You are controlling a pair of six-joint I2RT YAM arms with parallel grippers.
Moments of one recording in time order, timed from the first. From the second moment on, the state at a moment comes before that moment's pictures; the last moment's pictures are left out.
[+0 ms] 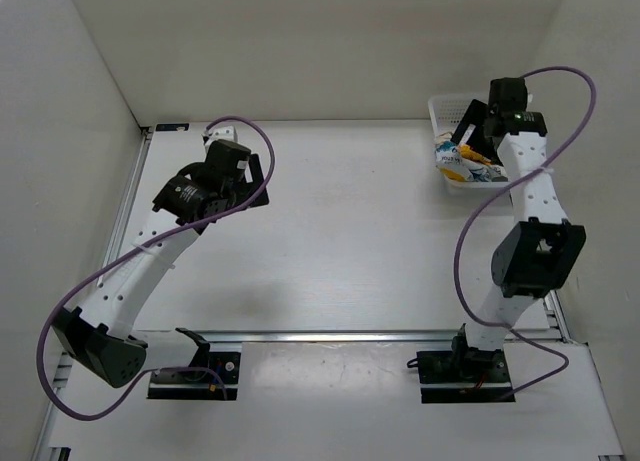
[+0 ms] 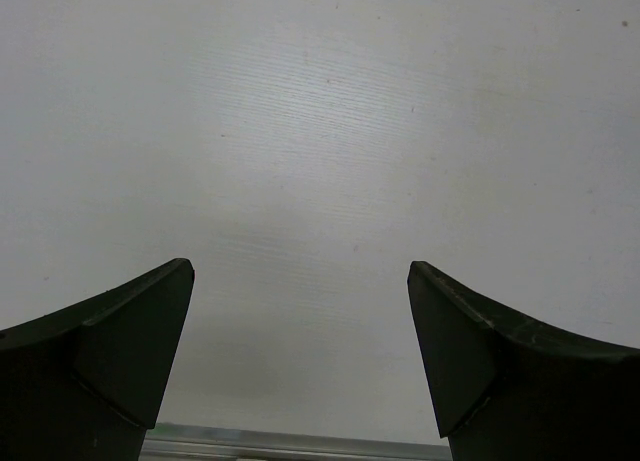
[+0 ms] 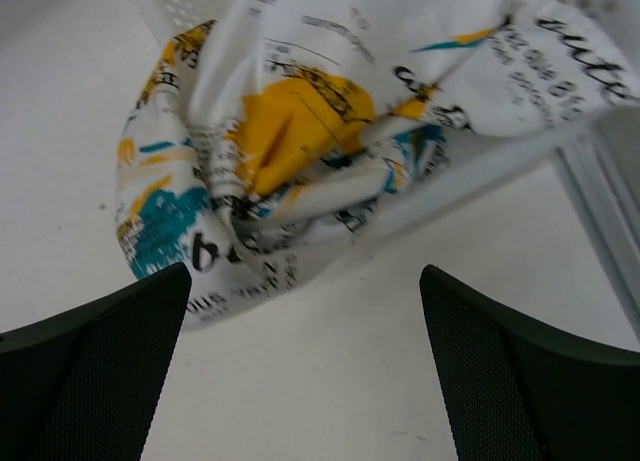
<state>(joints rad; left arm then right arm) -0.53 1.27 1.41 -0.94 -0.41 -0.54 -0.03 1.73 1.78 -0.87 0.20 0.39</state>
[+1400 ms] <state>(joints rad) 0.01 1.24 1.55 -1.13 -0.15 -0.51 0.40 1.33 1.18 -0.43 -0.40 0.46</state>
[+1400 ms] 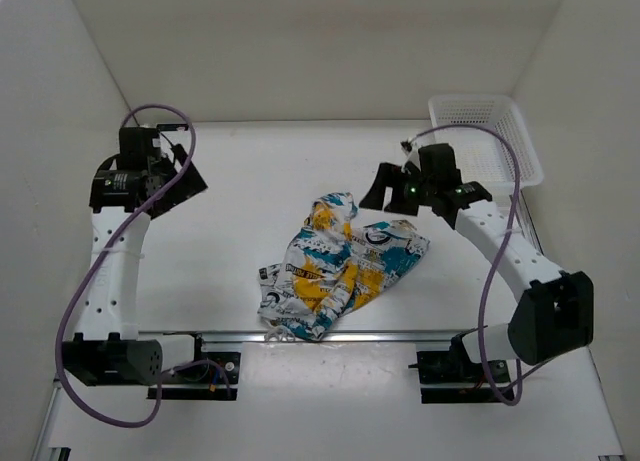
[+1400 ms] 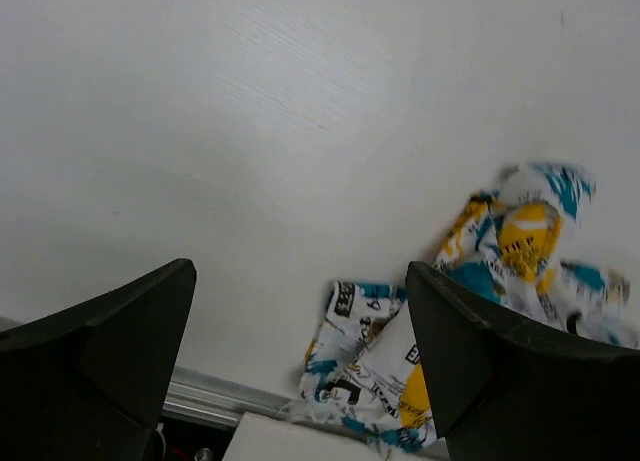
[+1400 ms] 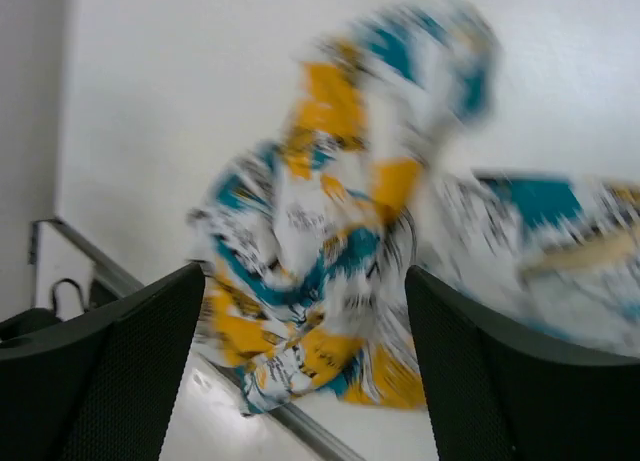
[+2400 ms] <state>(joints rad) -0.59 1.65 1.01 -0.81 0.25 -0.56 0.75 1.37 0.68 -0.28 -0.37 0.77</state>
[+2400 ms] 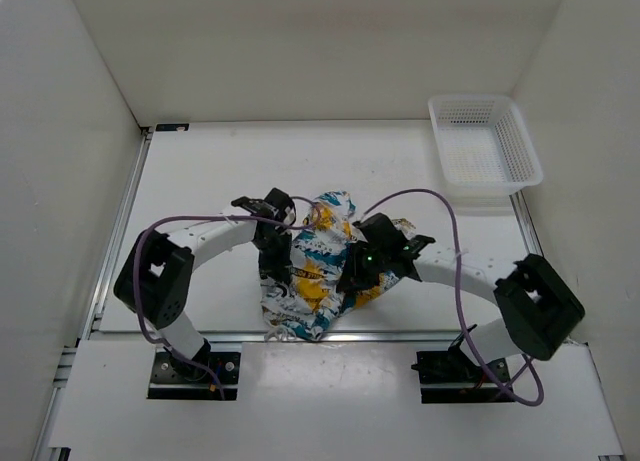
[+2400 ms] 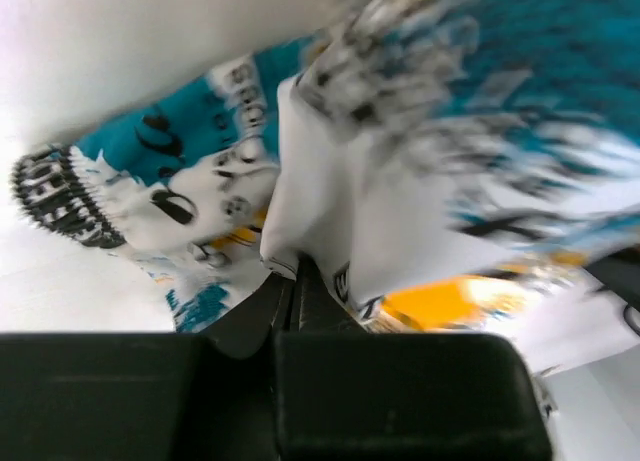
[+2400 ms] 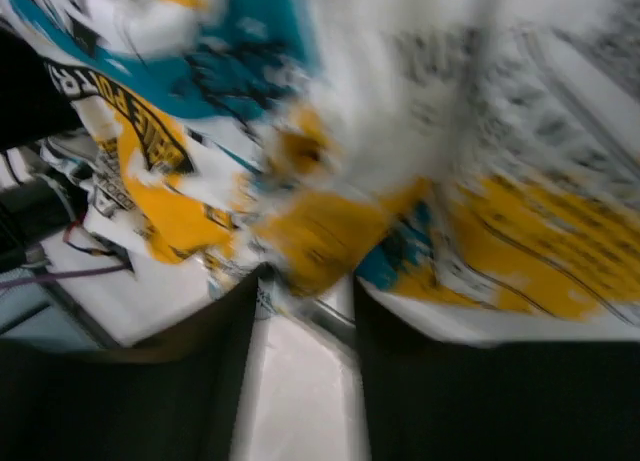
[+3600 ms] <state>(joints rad) -0.52 1.71 1.70 -0.98 0.29 -0.49 0.25 1.65 1.54 -0.65 -0.22 0.39</state>
